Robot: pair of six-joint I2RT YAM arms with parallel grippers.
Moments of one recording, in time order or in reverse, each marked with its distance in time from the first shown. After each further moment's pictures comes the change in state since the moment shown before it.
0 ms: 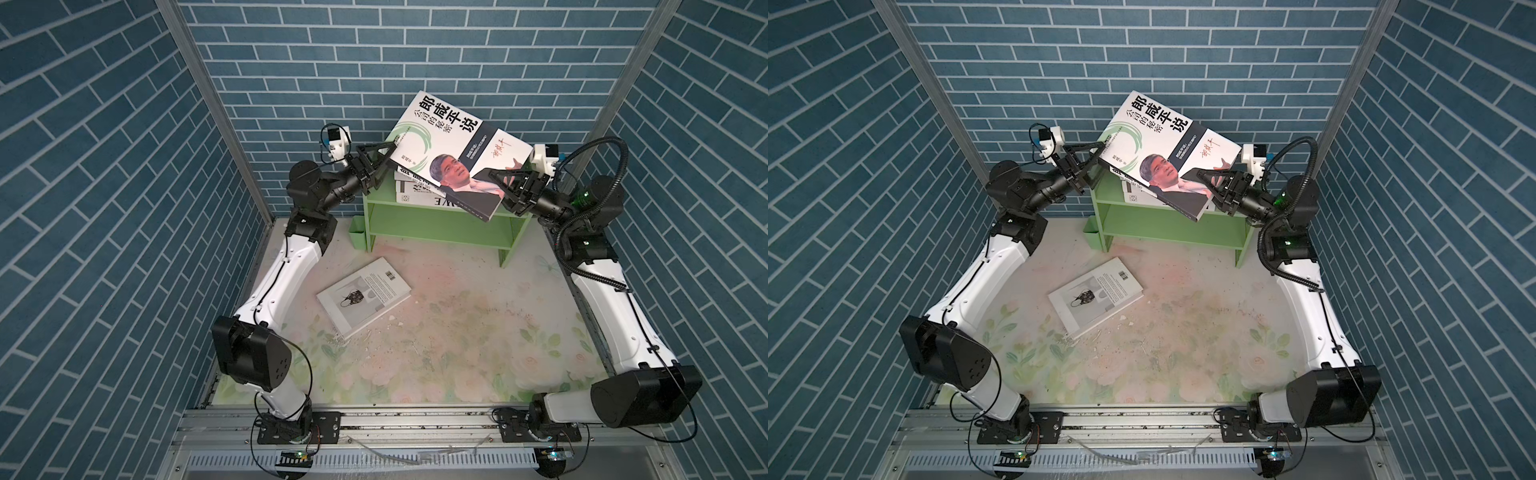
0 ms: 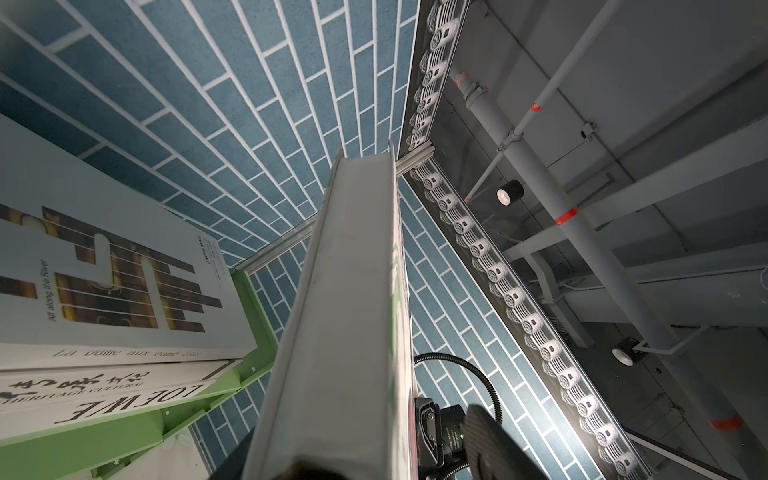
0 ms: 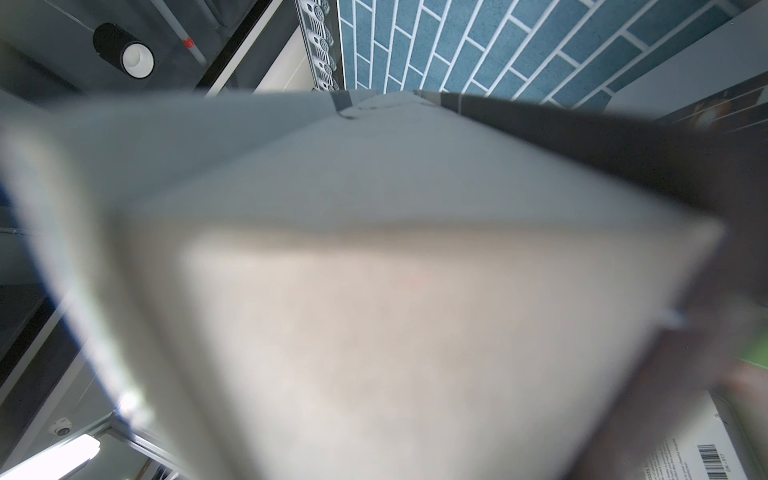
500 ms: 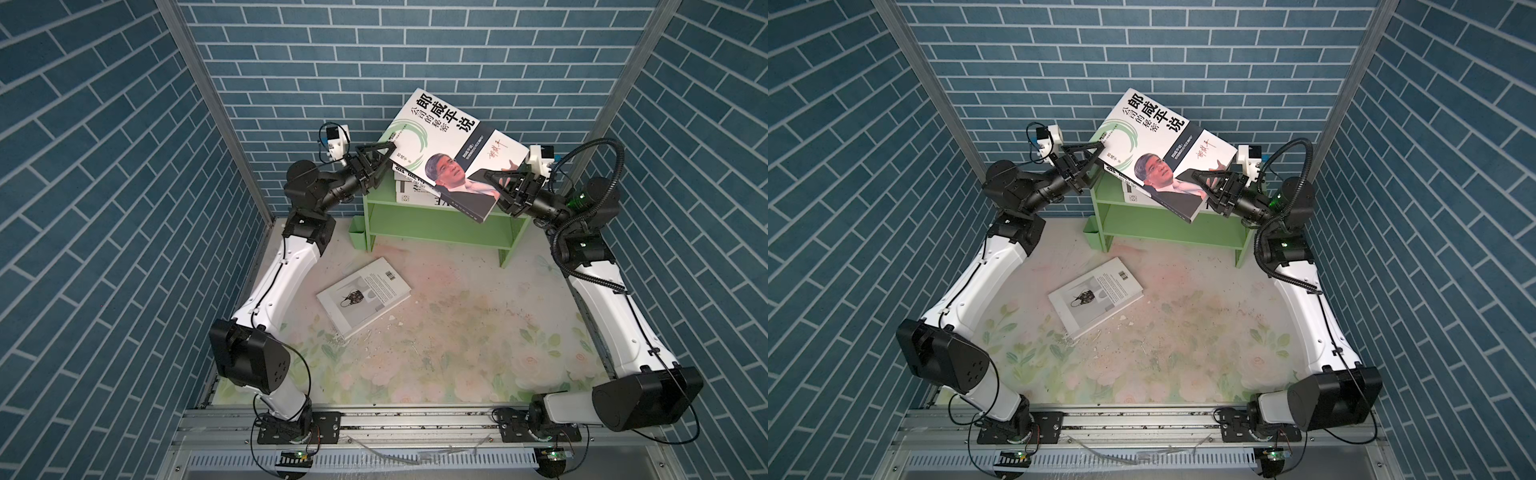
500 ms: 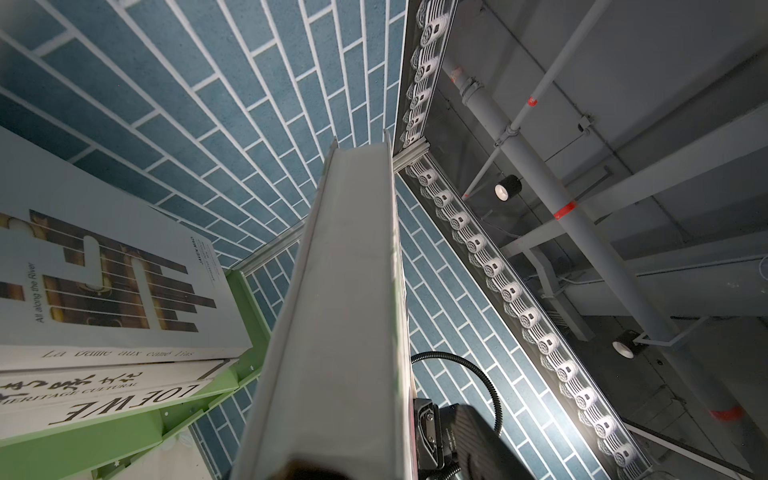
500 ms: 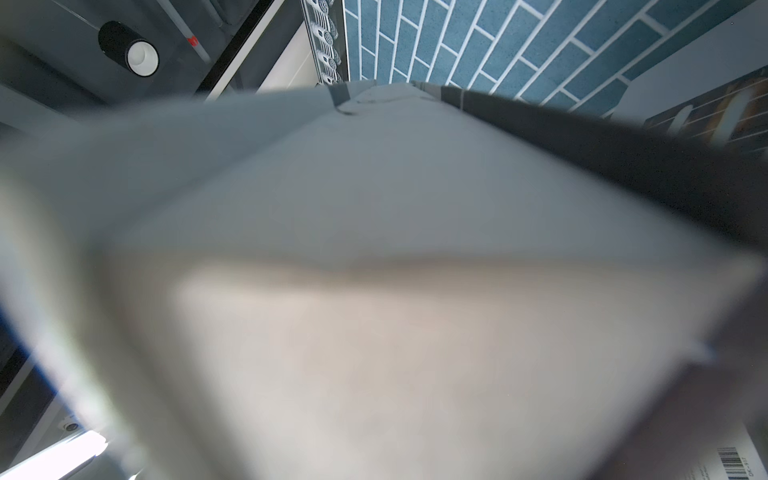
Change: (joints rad) left arm 0.000 -0.016 0.000 -0.002 0.006 0.011; right arm 0.035 -0.018 -0.018 -0.001 0.028 -0.002
